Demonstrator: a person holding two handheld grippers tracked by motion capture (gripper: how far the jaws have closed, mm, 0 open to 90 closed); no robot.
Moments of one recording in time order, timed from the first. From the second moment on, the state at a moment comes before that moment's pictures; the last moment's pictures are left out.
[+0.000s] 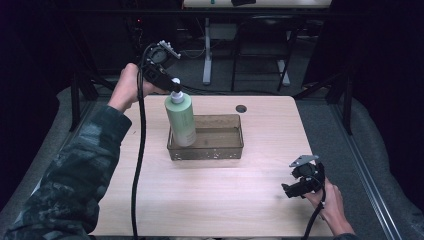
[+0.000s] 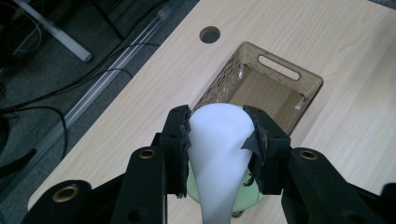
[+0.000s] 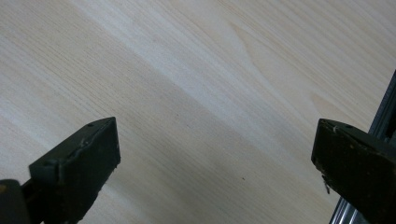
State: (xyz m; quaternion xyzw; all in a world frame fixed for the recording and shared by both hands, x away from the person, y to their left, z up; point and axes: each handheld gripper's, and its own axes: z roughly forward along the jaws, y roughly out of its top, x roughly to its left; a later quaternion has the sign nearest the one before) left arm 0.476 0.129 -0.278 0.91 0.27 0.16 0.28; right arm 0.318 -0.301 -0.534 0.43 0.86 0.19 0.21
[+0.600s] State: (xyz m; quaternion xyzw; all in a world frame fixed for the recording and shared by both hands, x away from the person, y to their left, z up) left arm 0.479 0.136 -0.300 0.91 0.27 0.15 0.28; right arm 0.318 -0.301 -0.535 0.43 0.86 0.19 0.21
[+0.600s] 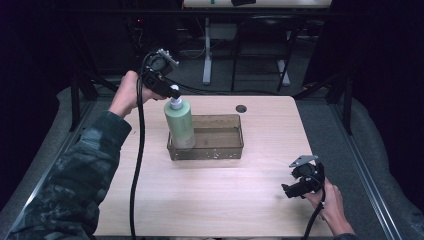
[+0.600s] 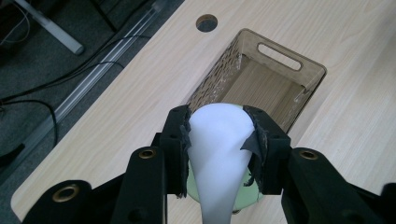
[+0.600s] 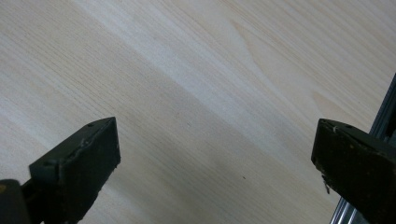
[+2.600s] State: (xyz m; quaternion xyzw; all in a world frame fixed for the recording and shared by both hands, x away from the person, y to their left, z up) left arm 0.482 0.131 -0.327 0.93 0.25 0.13 0.22; right arm 0.318 -0.301 -0.535 0.43 0.86 0.19 0.21
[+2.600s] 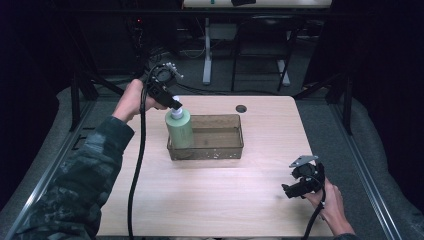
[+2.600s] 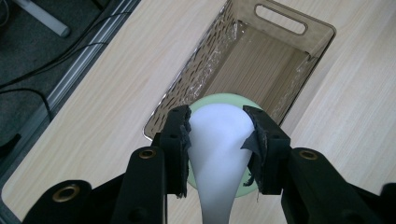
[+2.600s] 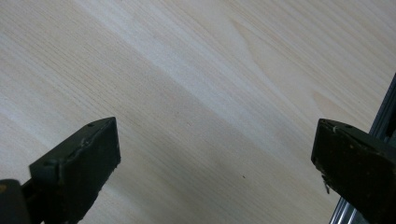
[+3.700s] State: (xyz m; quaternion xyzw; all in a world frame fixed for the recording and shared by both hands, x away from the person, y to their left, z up) left arm 0.472 0.150 -0.329 0.91 0.29 0.11 0.29; right arm 0.317 -0.301 -0.533 0.43 0.86 0.19 0.21
